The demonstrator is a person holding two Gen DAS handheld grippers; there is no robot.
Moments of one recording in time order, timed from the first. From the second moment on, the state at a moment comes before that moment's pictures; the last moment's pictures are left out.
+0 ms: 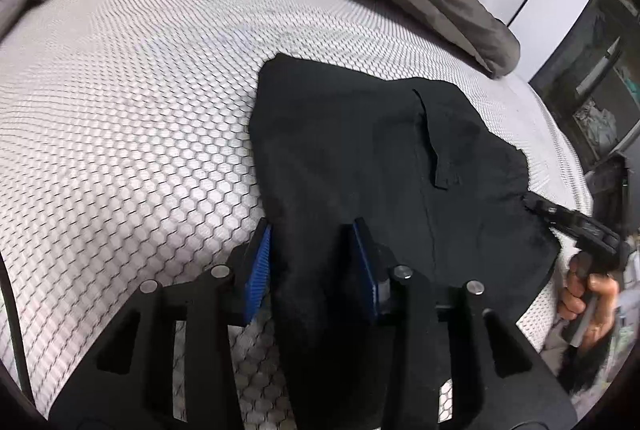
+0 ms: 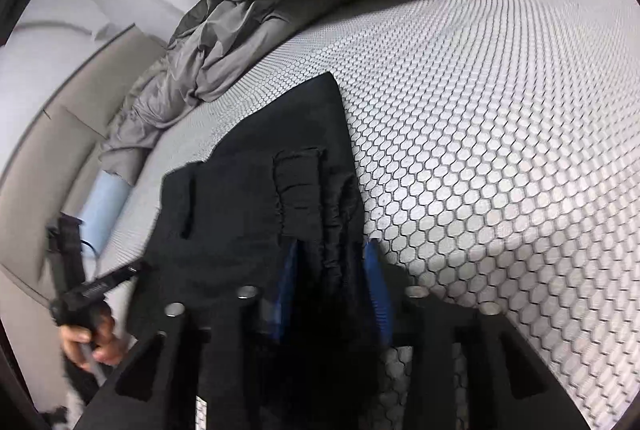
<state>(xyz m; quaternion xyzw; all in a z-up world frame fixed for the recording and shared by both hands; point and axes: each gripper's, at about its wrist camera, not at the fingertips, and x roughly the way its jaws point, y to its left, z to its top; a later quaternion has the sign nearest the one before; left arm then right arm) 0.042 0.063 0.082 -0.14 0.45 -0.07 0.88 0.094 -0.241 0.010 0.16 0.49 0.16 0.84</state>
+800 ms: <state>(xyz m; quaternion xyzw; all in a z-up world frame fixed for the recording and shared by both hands) -0.144 -0.002 0.188 -0.04 0.28 -0.01 0.96 -0.026 -0.201 0.083 0.04 0.31 0.19 0.93</state>
